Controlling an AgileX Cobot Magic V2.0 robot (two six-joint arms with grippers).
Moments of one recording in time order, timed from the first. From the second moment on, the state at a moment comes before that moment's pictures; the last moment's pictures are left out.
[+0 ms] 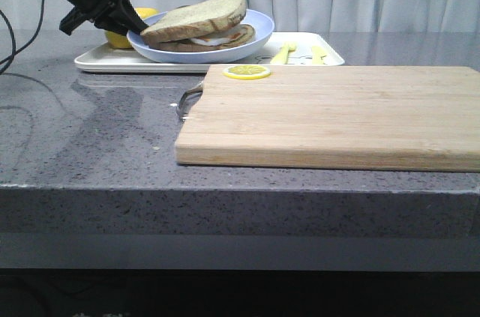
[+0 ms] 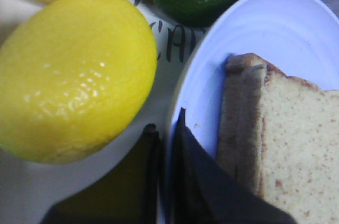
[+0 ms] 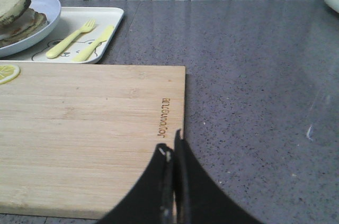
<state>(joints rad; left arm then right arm) -0.05 2.61 -2.74 -0.67 1.16 0.09 -0.01 0.23 -0.34 0.05 0.39 0.03</state>
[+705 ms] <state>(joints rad) -0.05 2.57 -2.93 -0.72 1.25 0.08 -0.01 0.23 -0.34 0.05 0.39 0.03</state>
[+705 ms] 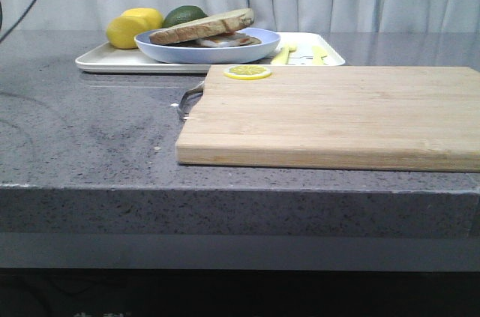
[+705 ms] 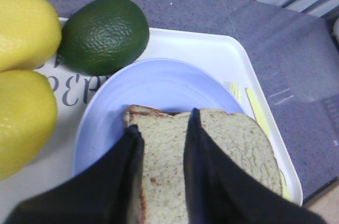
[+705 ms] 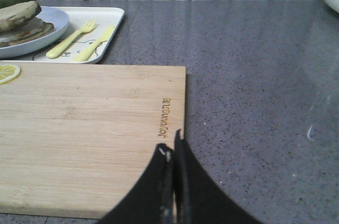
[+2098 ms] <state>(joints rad) -0.20 1.73 -1.82 0.03 1.13 0.01 -0.01 0.23 -0.34 0.05 0.42 0.03</state>
